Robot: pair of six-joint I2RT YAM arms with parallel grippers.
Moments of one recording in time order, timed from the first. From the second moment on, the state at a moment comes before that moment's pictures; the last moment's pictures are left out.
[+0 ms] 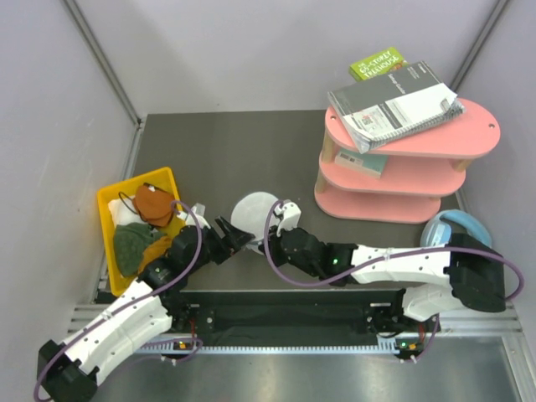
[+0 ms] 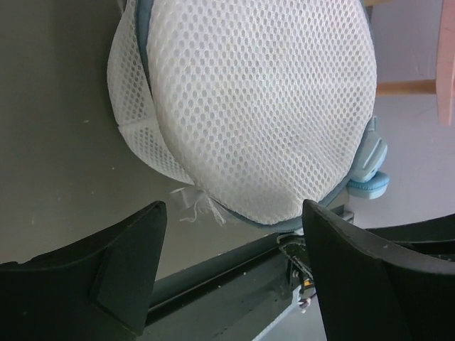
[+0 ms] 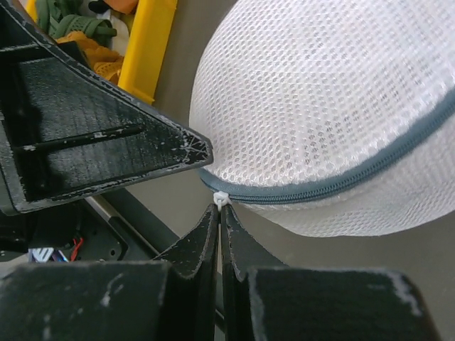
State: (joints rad) left arm -0.64 0.57 0.34 -0.25 0.01 -1.12; right arm 1.27 1.36 0.77 0.13 0.39 0.66
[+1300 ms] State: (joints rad) left arm -0.61 0.64 0.40 -0.20 -0.09 -1.06; right arm 1.21 1.22 0.70 0.05 0.48 0.65
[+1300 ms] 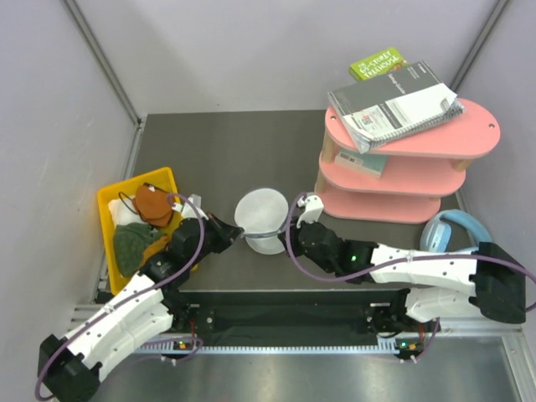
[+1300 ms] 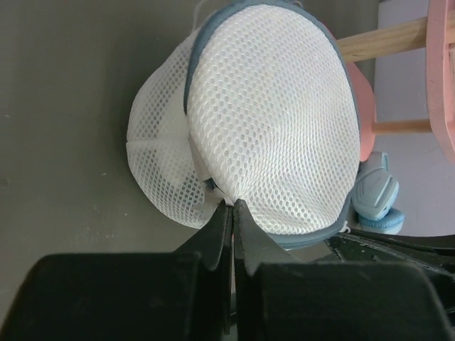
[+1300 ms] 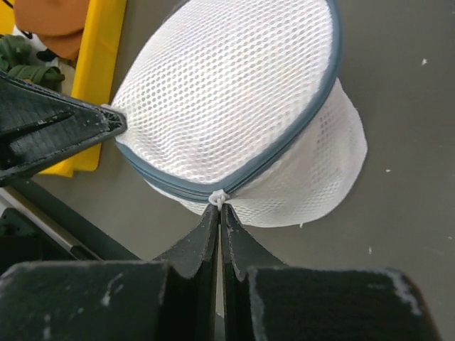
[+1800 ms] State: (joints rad) left arm -0.55 0.97 0.61 -0.18 -0.09 -0.84; right arm 1.22 1.23 0.70 0.08 0.47 0.62
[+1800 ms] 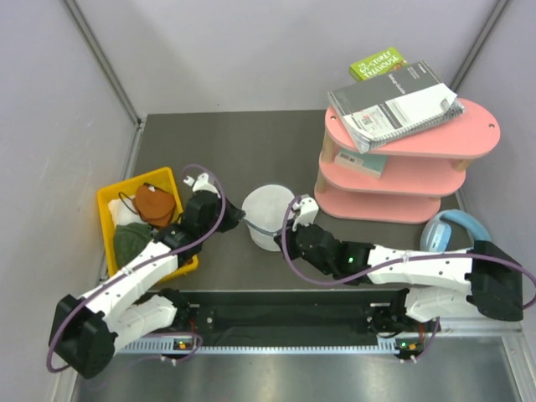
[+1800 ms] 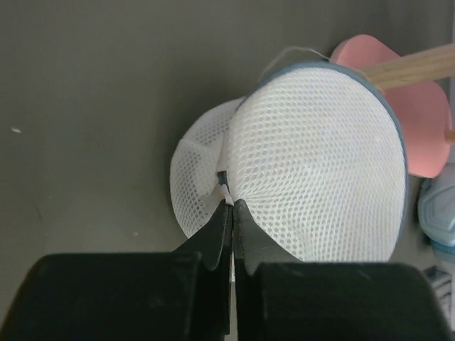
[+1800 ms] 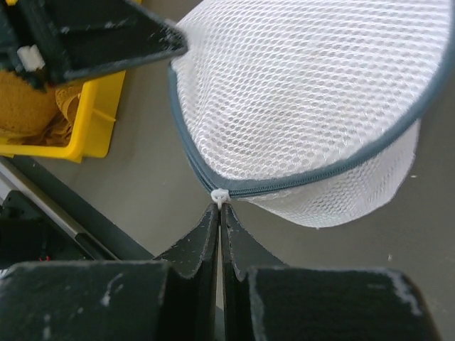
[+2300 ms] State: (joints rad) left arm -0.48 0.73 0.61 -0.32 -0.13 -0.78; right arm 1.30 1.46 0.84 0.14 0.44 0.65
